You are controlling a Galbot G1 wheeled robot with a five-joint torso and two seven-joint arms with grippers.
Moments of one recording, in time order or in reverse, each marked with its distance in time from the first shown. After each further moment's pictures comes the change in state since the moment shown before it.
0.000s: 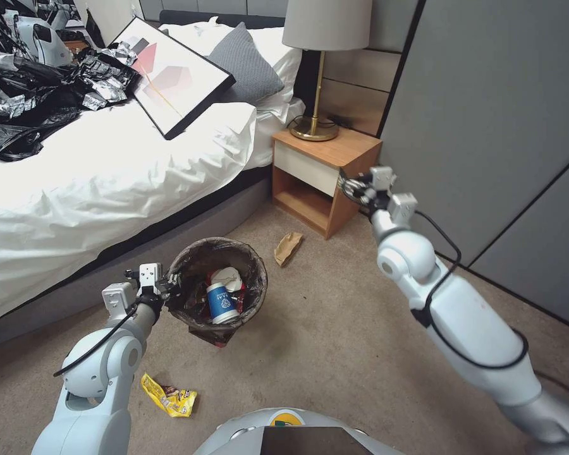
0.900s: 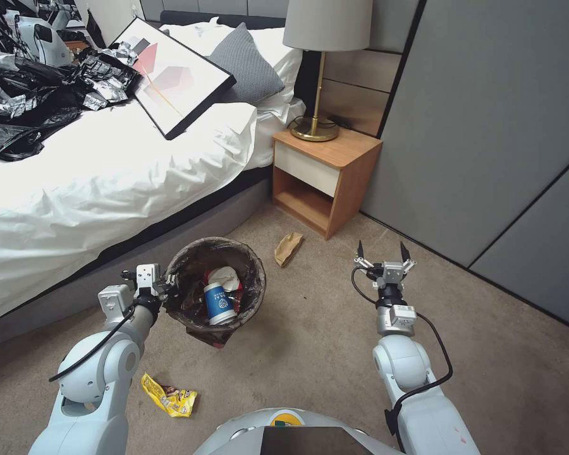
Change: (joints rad) left arm 0.021 0.002 -0.007 -0.012 -0.004 -0.015 -0.006; right arm -0.479 0.380 0.256 -0.028 -0.483 0.375 -0.138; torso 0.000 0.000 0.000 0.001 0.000
